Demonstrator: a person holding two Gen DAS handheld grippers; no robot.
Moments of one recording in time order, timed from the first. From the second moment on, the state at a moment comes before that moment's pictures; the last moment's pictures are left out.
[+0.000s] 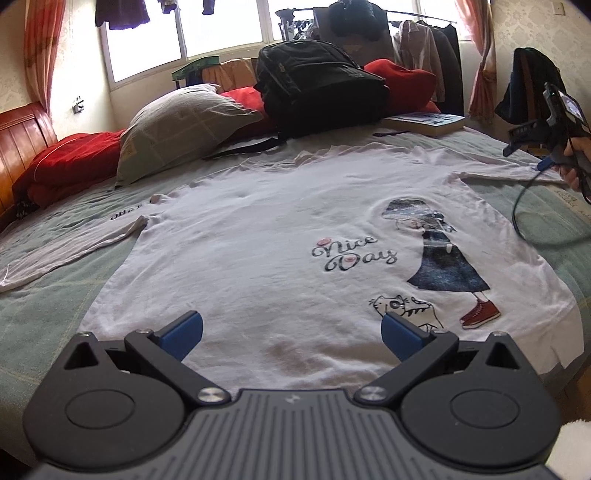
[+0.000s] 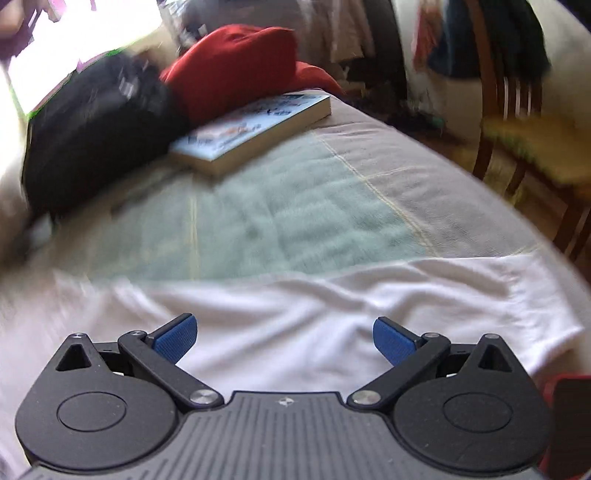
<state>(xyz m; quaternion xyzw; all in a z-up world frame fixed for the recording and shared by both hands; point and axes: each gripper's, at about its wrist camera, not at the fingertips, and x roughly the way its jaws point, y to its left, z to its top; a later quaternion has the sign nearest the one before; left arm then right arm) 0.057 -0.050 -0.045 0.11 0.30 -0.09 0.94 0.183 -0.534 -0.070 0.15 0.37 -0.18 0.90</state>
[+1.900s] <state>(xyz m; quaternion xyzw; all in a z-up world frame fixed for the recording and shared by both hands) 0.043 -0.064 -0.042 0.12 0.30 -0.09 0.94 0.174 -0.493 -0.075 0.08 0.43 -0.16 0.89</state>
